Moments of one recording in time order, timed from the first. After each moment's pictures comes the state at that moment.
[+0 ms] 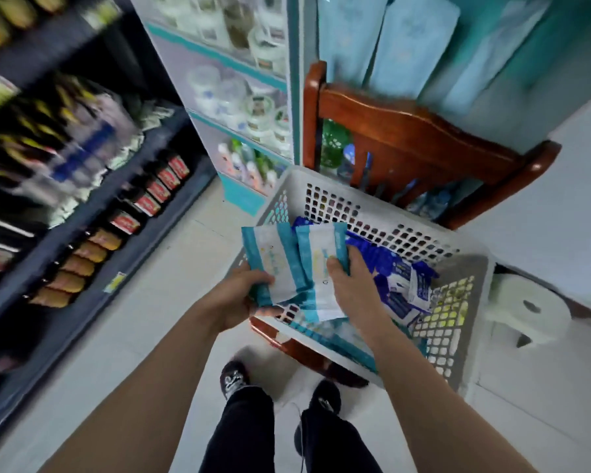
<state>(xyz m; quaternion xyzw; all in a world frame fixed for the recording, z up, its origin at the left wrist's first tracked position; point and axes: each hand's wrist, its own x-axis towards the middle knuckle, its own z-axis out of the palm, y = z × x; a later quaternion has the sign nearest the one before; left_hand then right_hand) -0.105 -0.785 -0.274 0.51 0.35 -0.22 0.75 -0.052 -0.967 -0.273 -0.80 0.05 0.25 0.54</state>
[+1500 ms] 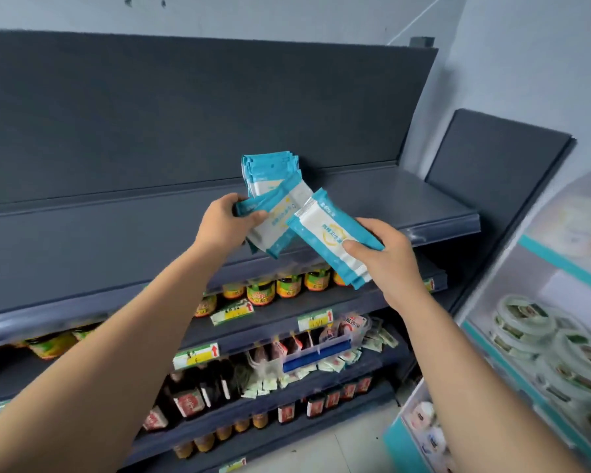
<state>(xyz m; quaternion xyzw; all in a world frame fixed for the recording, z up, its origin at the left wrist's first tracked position) -0.065 -0.147 0.000 0.71 0.43 0.37 0.41 0.115 -0.311 -0.025 -0.64 -0.41 0.19 0.62</state>
